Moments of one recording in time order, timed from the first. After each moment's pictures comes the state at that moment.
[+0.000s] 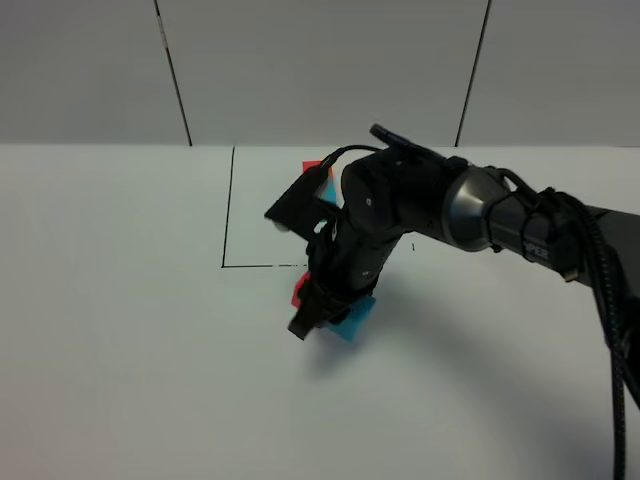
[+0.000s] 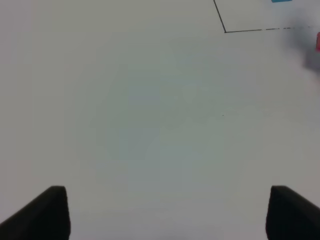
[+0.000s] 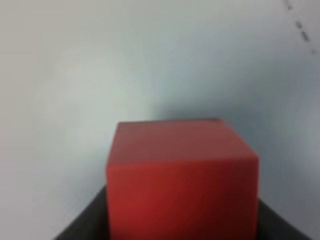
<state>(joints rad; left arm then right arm) -0.03 0.05 -0.51 -0.09 1.04 0.08 0.64 2.16 -1.65 0.09 0.82 -0.38</state>
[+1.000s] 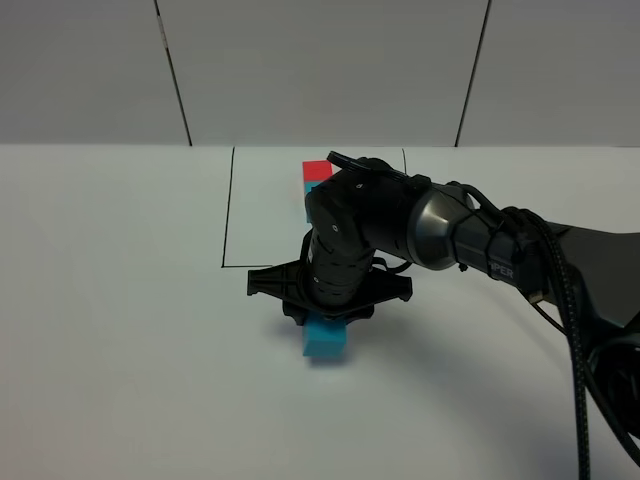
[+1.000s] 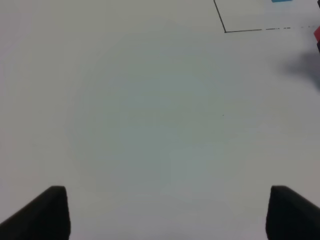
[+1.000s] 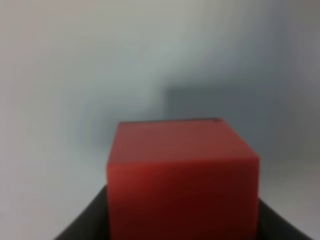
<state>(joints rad) -0.03 0.05 -0.51 -0.09 1.04 0.08 0.71 2.21 -1.69 -0.08 0.86 0.69</state>
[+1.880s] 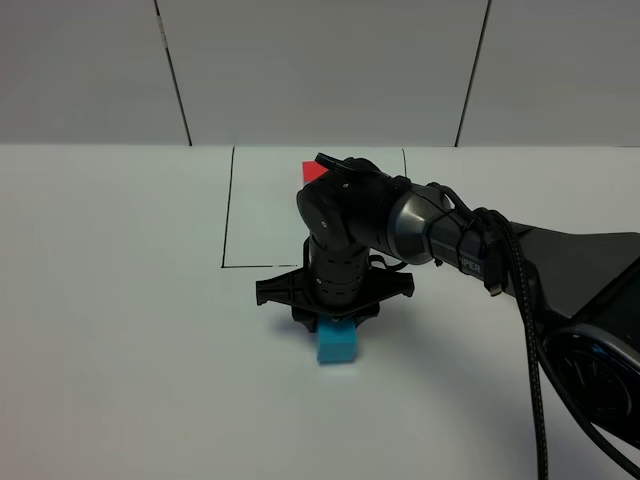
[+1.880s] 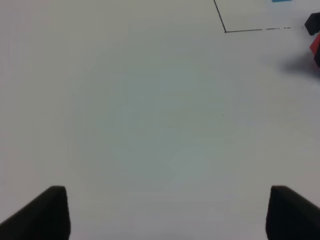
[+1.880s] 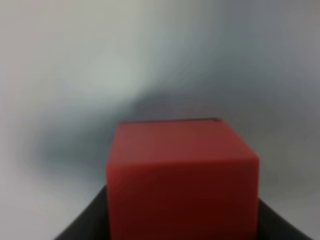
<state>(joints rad) -0.03 0.05 -0.51 -0.09 1.04 0.08 0.69 2.32 -1.81 -0.09 0.97 0.62</state>
